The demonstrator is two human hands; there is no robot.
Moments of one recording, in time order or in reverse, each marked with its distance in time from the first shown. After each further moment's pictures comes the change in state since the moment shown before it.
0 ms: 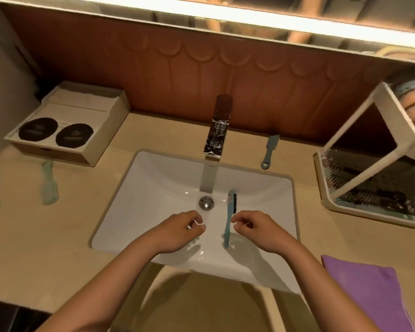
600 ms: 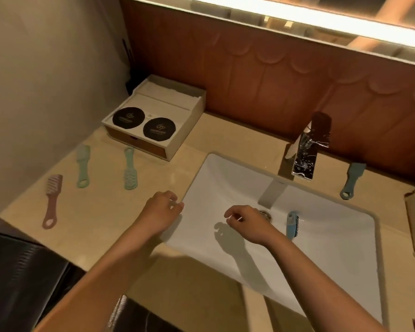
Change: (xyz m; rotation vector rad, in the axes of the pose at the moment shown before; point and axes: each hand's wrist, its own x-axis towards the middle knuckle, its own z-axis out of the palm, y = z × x) left_hand -0.035 -0.159 -0.098 -0.097 0.519 -0.349; right_hand 0.105 -0.125 0.099 -0.153 -0.135 -0.117
